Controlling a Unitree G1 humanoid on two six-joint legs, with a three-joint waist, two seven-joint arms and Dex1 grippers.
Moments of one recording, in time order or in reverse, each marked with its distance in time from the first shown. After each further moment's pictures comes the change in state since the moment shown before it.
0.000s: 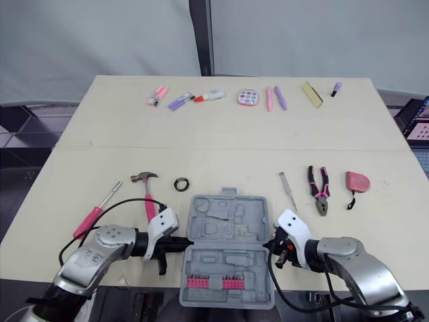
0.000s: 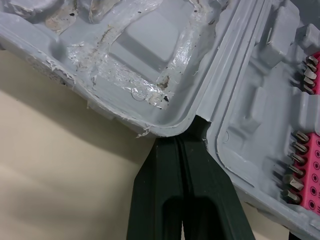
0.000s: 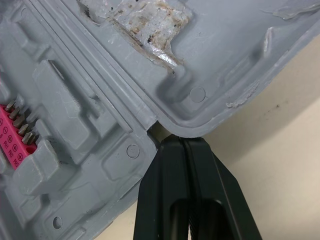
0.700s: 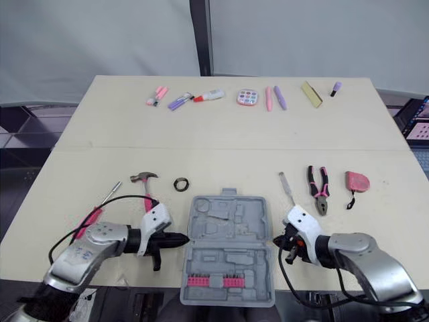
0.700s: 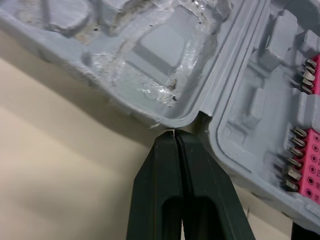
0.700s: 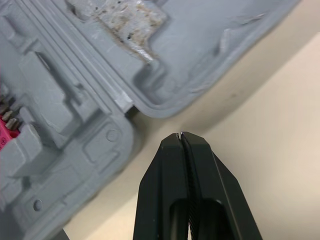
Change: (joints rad) left arm 0.001 0.066 0.072 -0.008 -0.076 0.003 0.002; right arm 0.015 -0.093 -0.065 0.043 0.036 -0.069 0.027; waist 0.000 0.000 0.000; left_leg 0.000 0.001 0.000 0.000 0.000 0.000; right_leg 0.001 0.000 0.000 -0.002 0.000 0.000
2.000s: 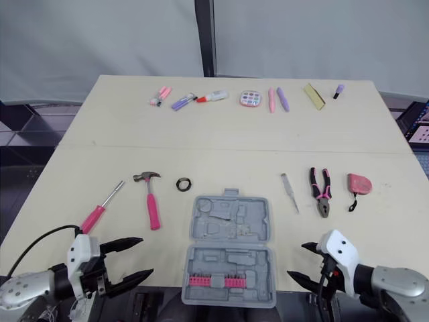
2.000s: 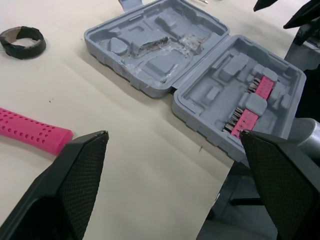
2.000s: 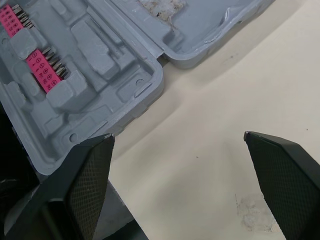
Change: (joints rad) left arm 0.612 -0.005 0.461 -0.139 -0.214 -0.524 -0.101; right arm 0.441 0.000 -0.283 -0.032 0.019 -0.421 0.132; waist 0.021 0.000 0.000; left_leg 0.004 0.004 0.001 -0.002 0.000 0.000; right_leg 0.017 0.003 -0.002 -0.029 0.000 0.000
